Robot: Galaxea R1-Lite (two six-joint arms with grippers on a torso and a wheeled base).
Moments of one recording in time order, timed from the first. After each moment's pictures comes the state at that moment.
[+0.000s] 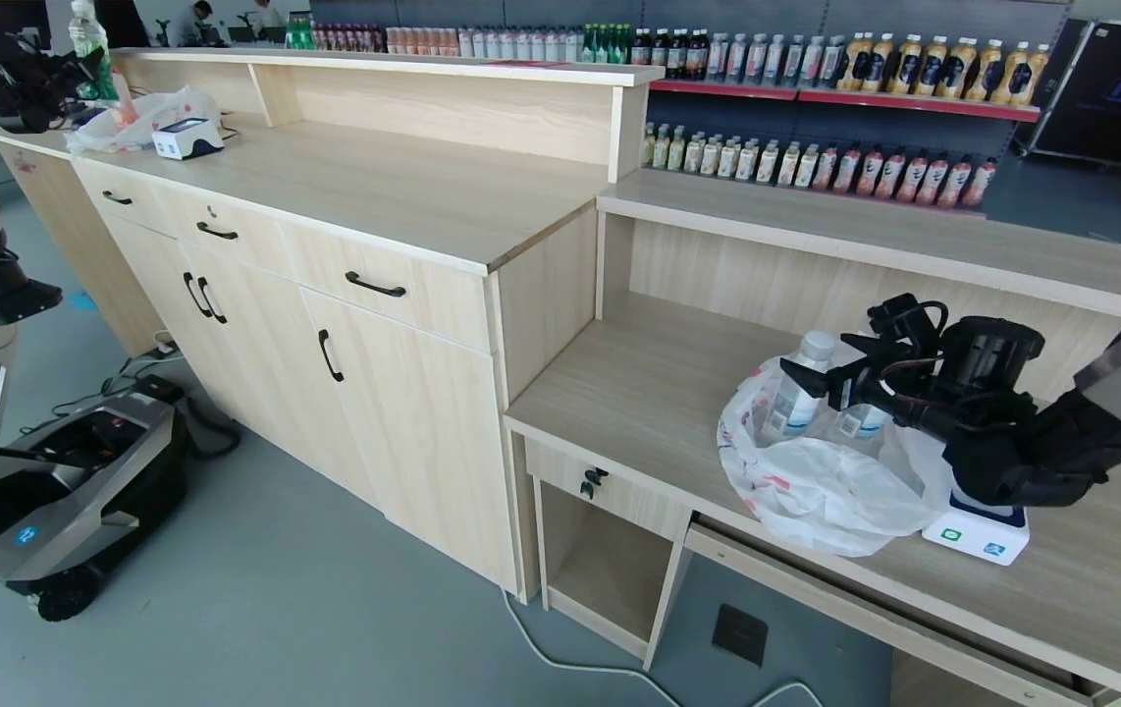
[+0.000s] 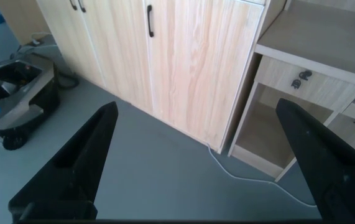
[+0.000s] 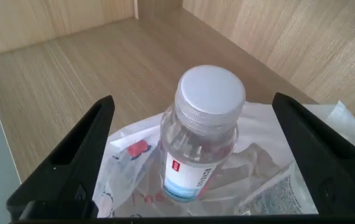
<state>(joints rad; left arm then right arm) 0.00 0.00 0.00 0.00 0.04 -0.01 -0.05 2.26 -1.12 -1.12 0.42 -0.24</state>
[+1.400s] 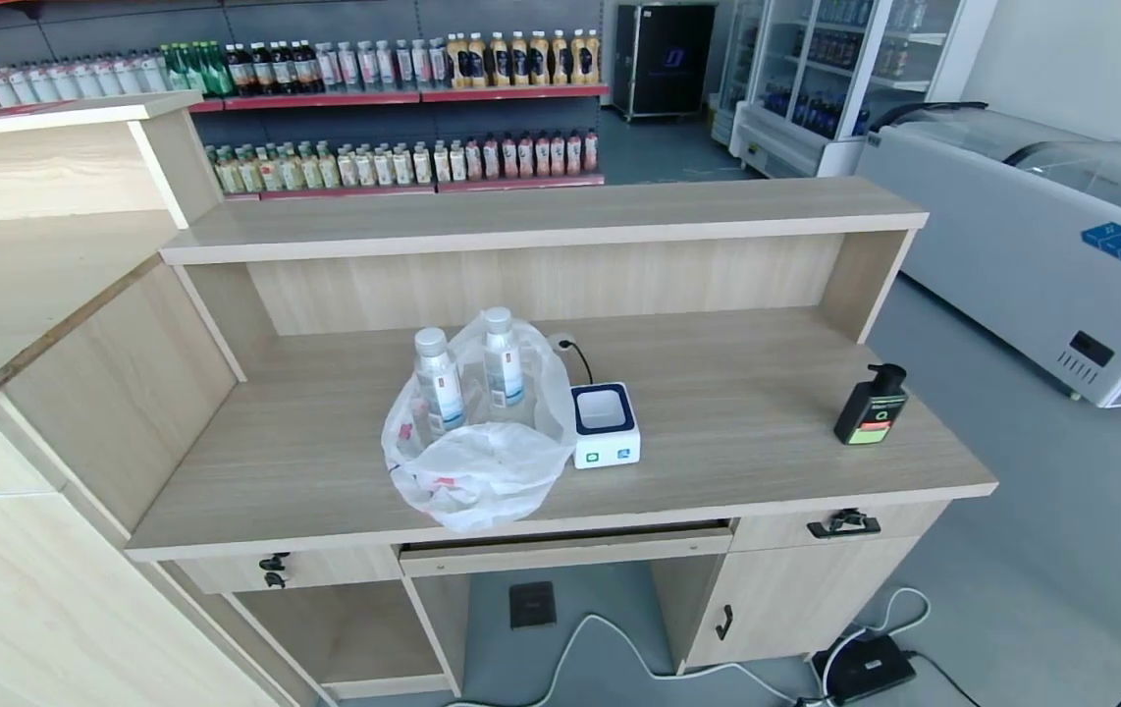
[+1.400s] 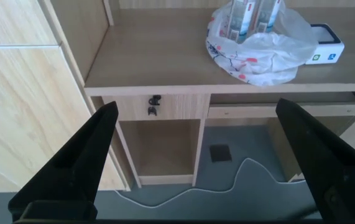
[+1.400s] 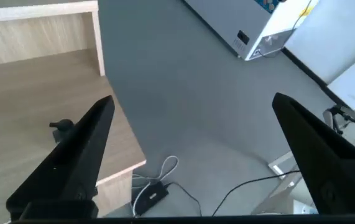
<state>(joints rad) 0.00 0.00 0.00 0.00 0.04 -0.01 -0.53 1.43 -1.30 -0.06 0.07 -0.23</state>
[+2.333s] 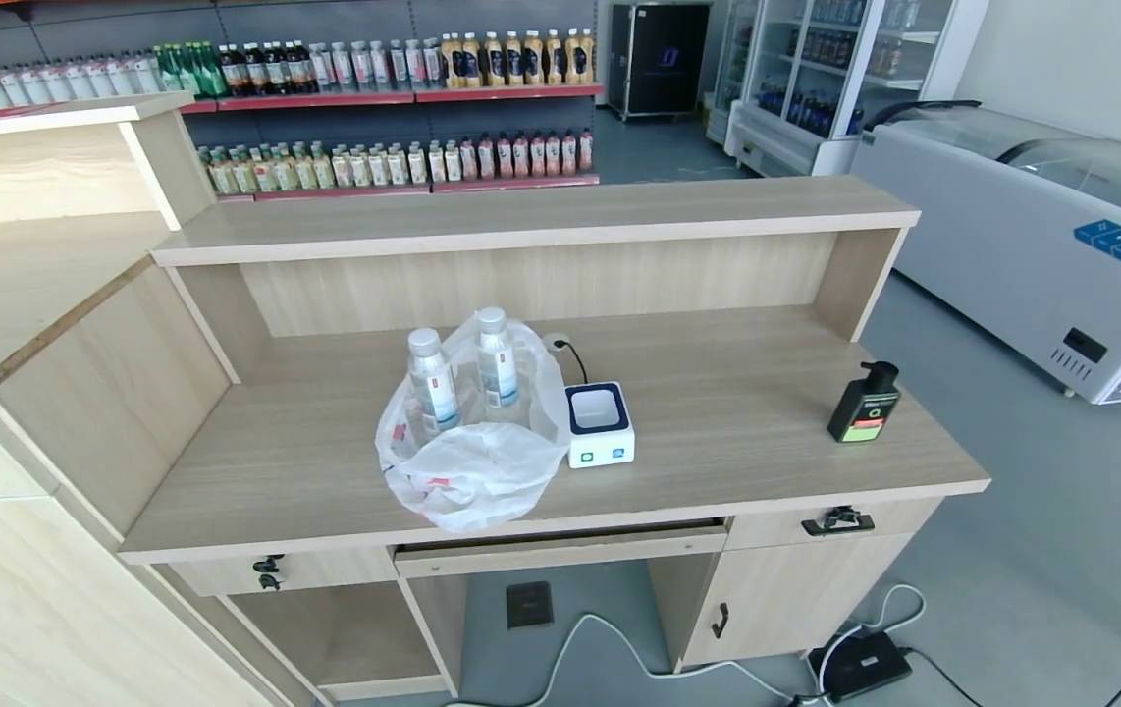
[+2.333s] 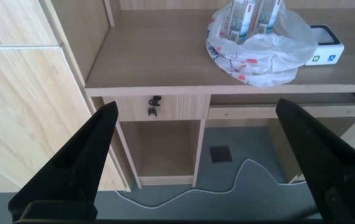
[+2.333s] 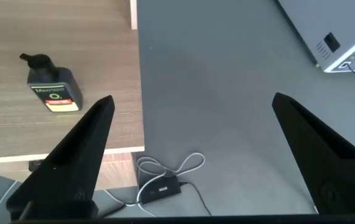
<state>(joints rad) 0.00 0.00 0.00 0.00 0.04 -0.01 -0.79 1.89 -1.21 -0.45 0.68 -0.38</state>
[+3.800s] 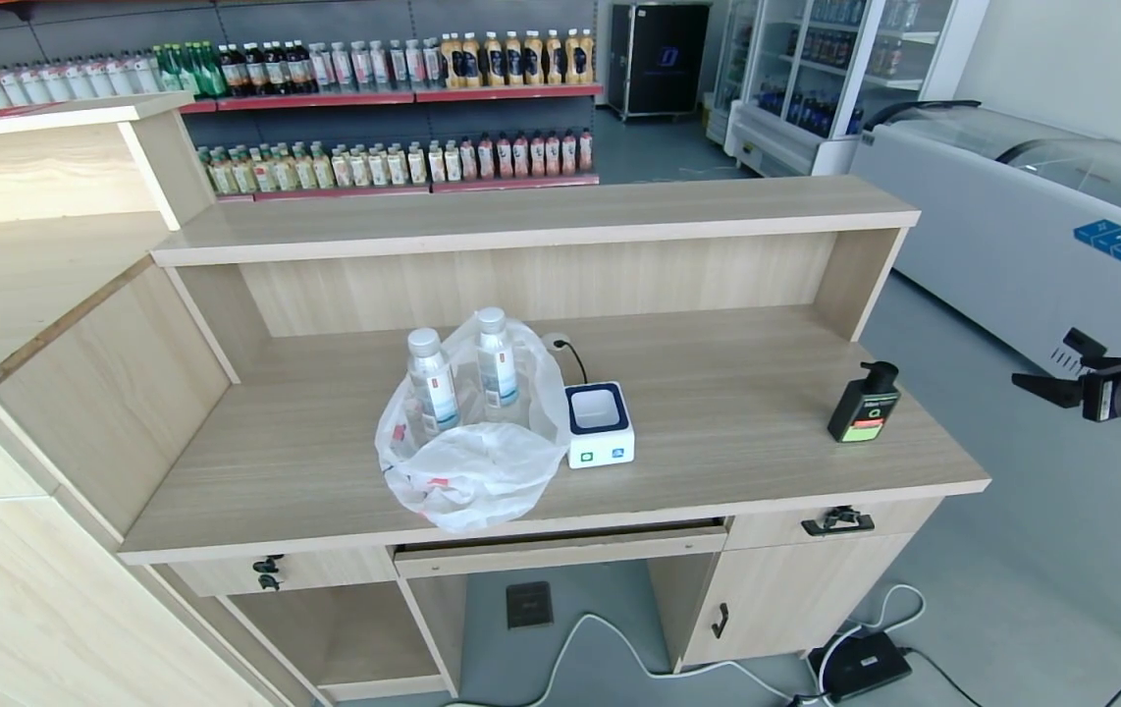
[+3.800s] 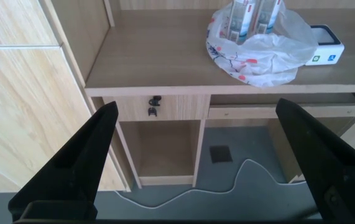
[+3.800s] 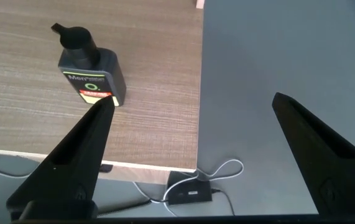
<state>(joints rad) 0.00 0.00 0.00 0.00 0.04 -0.01 -0.58 2.16 -1.33 -0.49 0.68 -0.42</state>
